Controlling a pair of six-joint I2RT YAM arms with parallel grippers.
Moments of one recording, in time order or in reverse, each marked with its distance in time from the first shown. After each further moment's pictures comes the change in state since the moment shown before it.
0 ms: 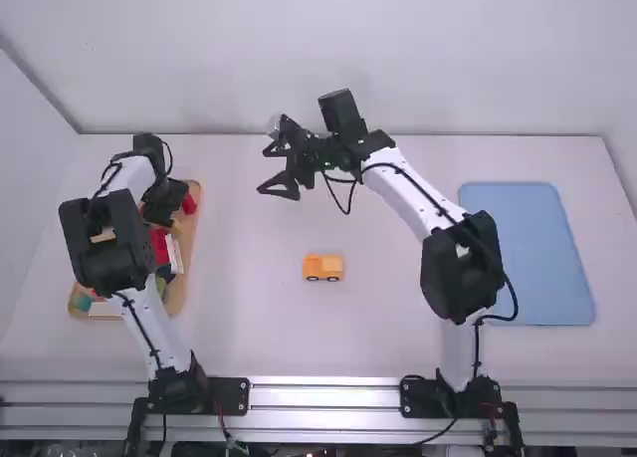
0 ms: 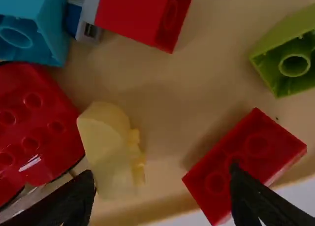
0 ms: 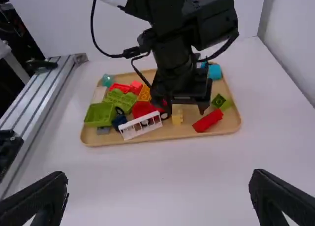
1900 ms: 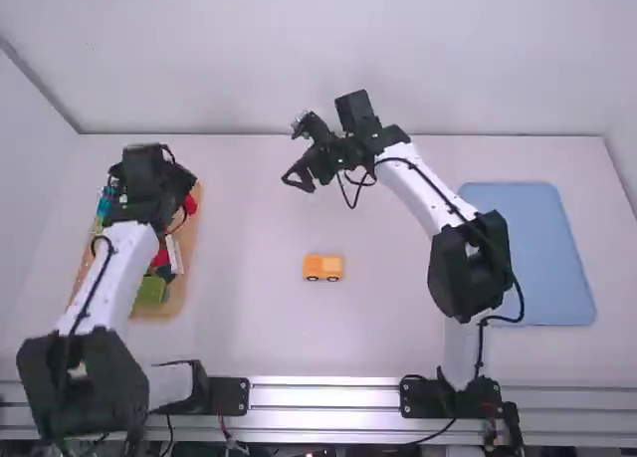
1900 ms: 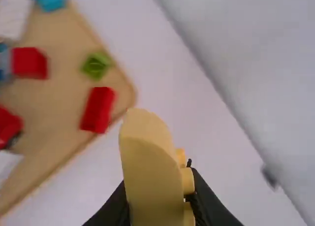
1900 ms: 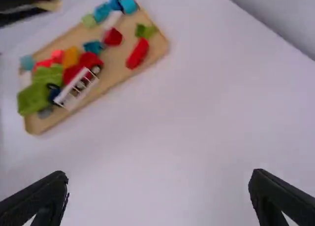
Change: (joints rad) left arm -0.179 -0.785 -0.571 0.518 0.021 0.223; right arm -0.058 -0.025 0.000 -0.199 0.381 0.202
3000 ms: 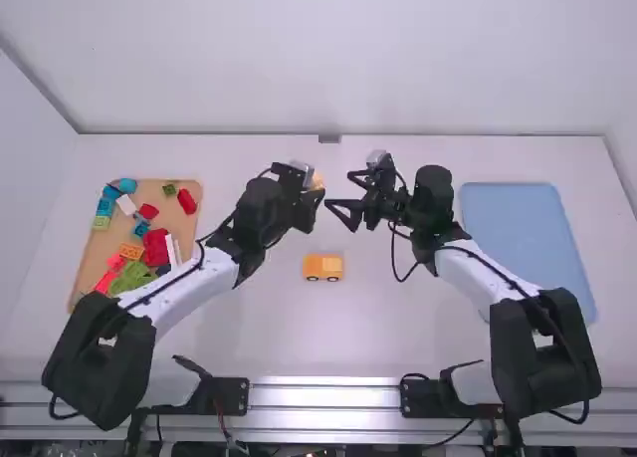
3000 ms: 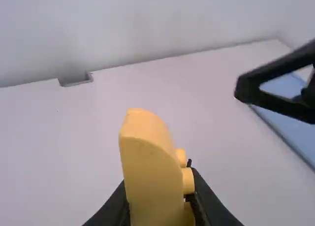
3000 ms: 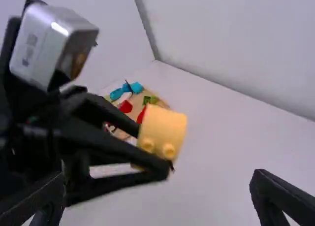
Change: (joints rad) left arm -0.592 0.109 -0.214 0.599 0.212 0.647; right arm -0.179 -0.513 -1.020 1.154 -0.209 0.414
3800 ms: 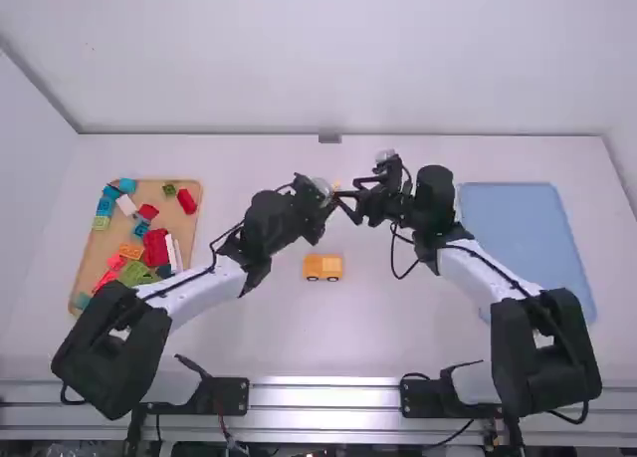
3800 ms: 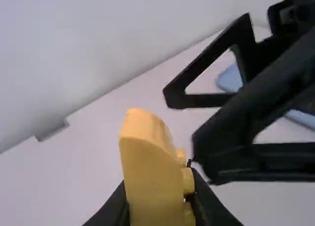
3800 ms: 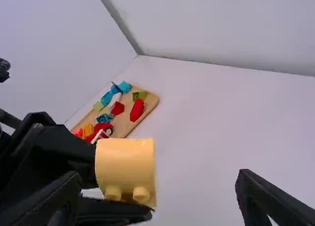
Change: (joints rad) left arm -0.044 0.042 -0.097 0.267 0.098 0.278; right arm -0.011 0.000 0.000 -0.076 0.072 0.164
